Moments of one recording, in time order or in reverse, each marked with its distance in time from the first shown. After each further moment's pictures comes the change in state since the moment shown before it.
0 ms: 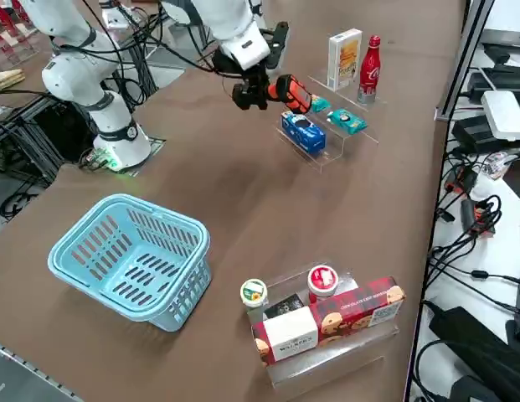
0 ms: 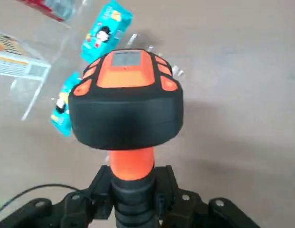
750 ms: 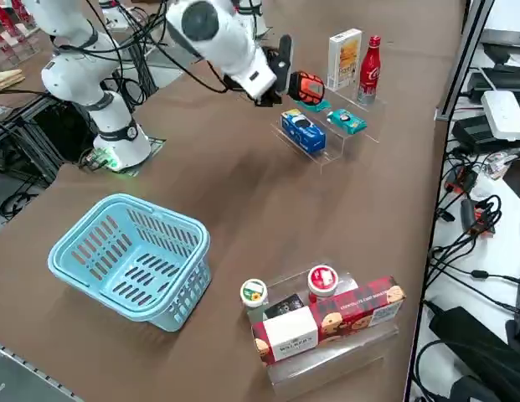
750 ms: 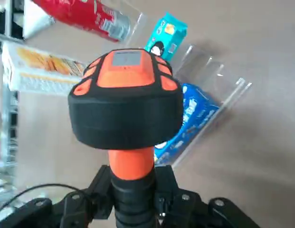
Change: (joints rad) arm -0.035 0.114 -0.007 -0.001 0.432 -0.048 -0.251
